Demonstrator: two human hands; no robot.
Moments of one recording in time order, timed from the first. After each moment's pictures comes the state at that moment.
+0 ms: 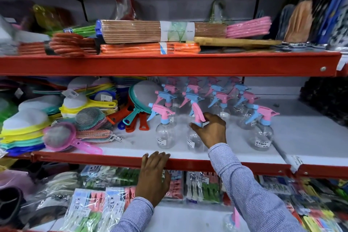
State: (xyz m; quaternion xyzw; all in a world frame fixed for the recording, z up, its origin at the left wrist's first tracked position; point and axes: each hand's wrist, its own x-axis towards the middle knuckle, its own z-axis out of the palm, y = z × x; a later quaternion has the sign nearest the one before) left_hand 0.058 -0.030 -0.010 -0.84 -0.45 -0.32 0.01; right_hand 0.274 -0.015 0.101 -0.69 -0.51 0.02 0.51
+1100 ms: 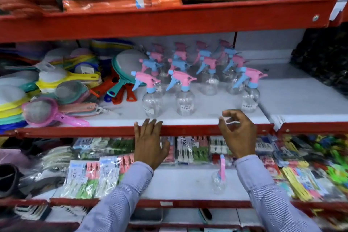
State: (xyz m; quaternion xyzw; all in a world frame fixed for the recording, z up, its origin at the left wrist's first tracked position) left_hand 0.084 -0.038 -0.006 -0.82 -0.48 -0.29 0.05; right_hand 0.325 -0.135 0.042 -0.65 -0.45 0.02 0.61
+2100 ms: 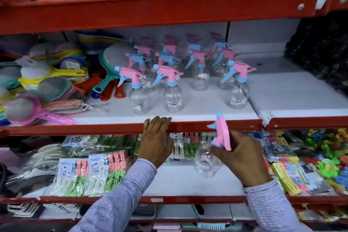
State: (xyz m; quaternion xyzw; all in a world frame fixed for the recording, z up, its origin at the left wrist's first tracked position) left_hand 0.134 -0.062 -0.004 -0.86 -0.41 -0.30 0.01; right_hand 0.324 -0.218 0.057 -0.75 -0.49 0.13 0.43
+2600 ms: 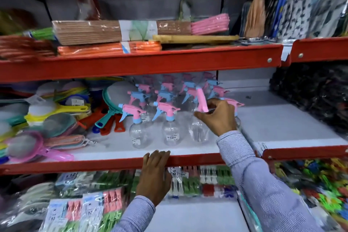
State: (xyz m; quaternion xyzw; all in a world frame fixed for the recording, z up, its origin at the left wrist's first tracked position) left_hand 0.130 -0.065 -0.002 -0.86 -0.41 -0.30 -0.01; right_hand 0.348 -0.097 0.156 -0.70 -0.49 0.02 0.52
